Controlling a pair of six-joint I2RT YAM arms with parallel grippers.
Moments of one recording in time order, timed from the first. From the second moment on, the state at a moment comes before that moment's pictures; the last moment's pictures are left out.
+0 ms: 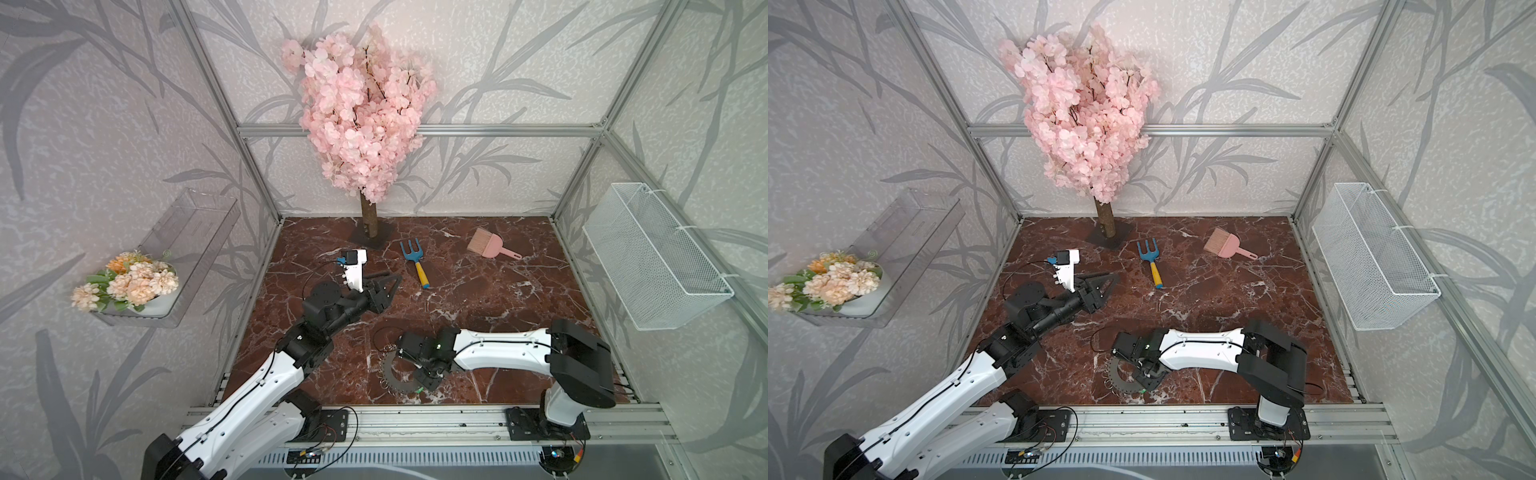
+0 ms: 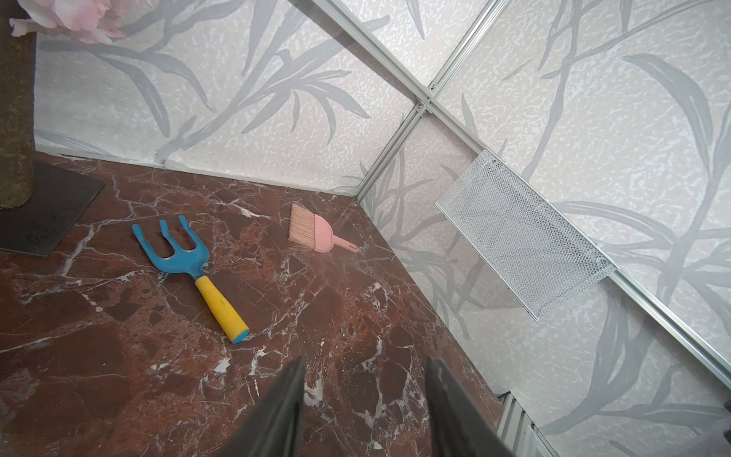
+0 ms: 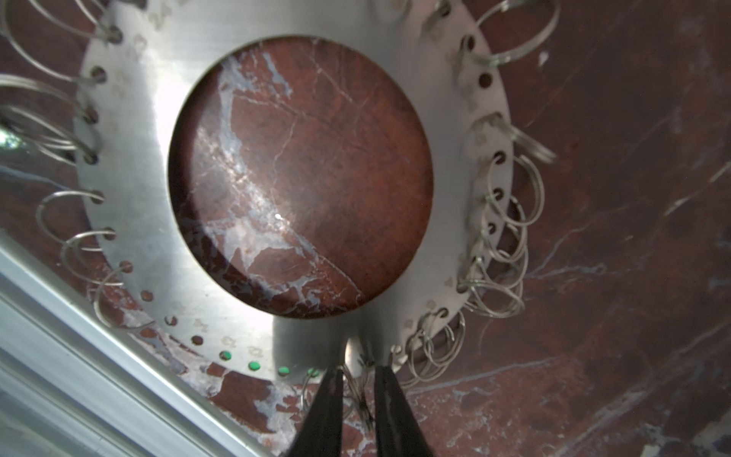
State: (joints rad) left arm -0.57 0.85 0.64 0.14 0.22 -0.59; right arm 1.23 1.73 1.07 -0.77 0.06 0.33
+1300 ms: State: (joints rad) left arm -0.56 0.83 0.77 0.06 0.21 -0.44; right arm 0.94 1.48 1.42 -0.83 -0.22 0.43
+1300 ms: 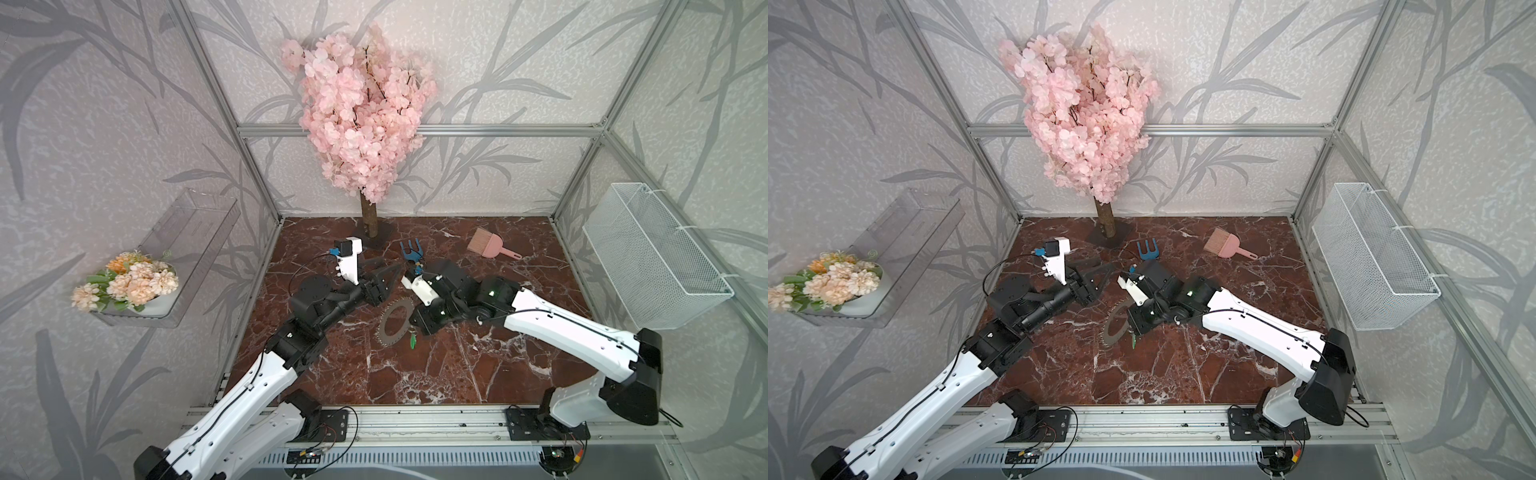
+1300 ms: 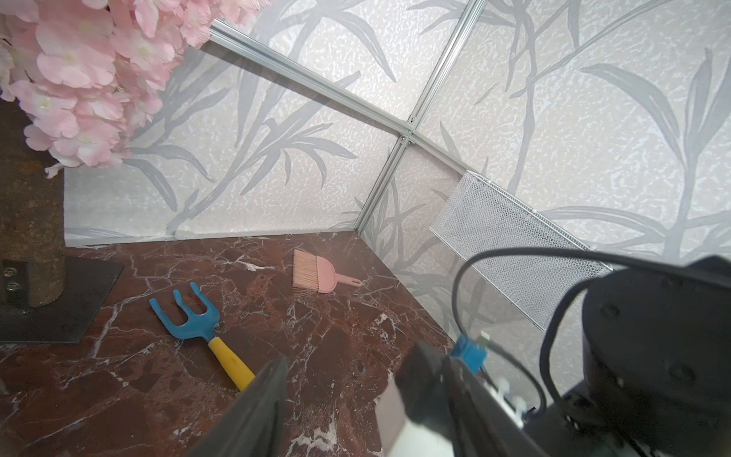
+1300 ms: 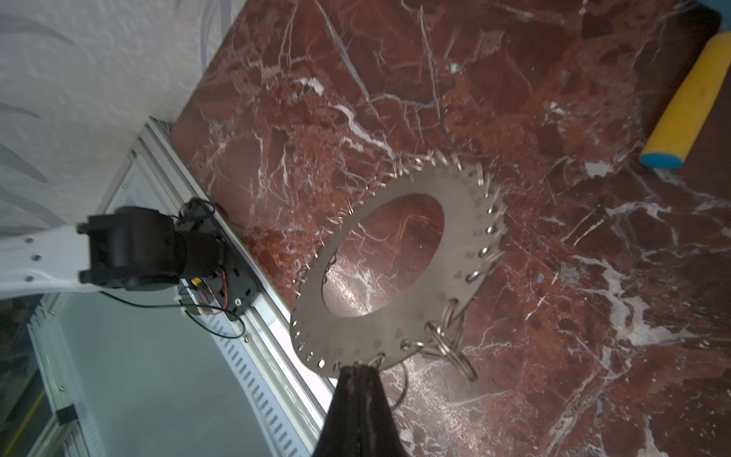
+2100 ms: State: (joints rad) left arm -0.59 0.83 0.77 0.03 0.23 -0.33; right arm 0.68 1.51 1.55 -0.74 -0.37 0.76
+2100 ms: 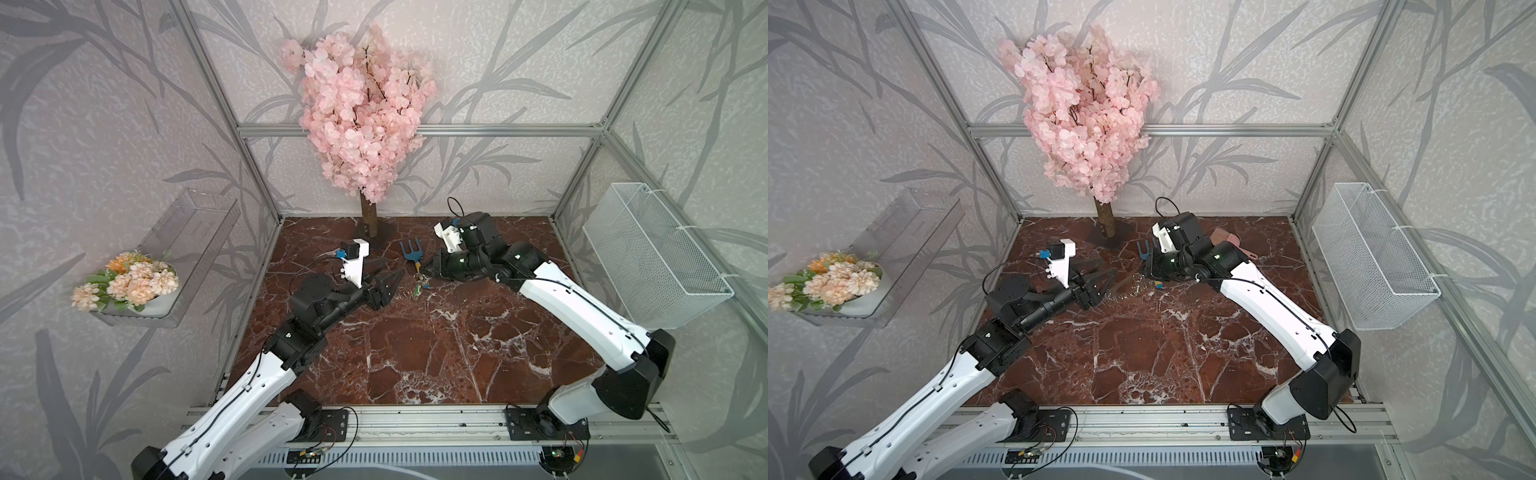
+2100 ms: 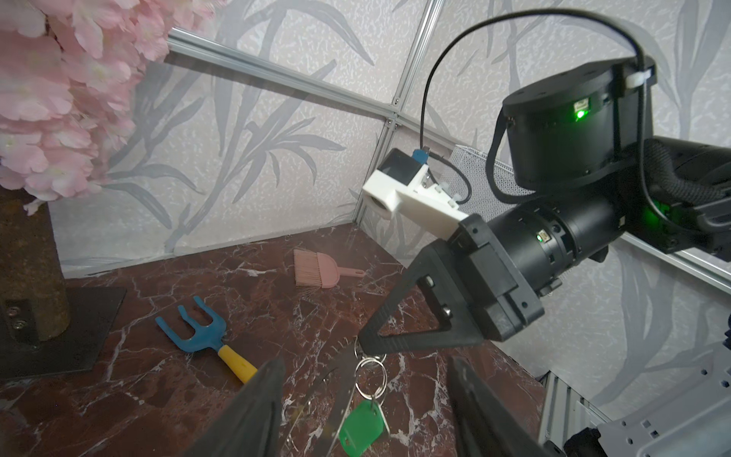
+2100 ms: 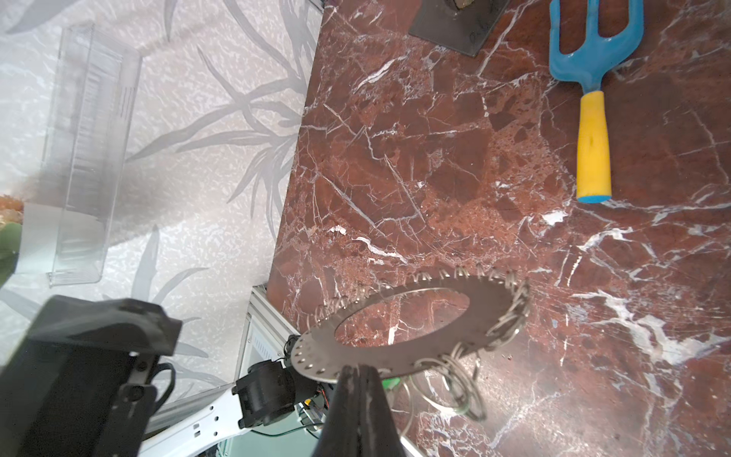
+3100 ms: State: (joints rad) left arm -0.84 0.92 0.86 -0.08 -0.23 0.26; right arm 0.64 1.53 1.77 -0.95 -0.38 0.68
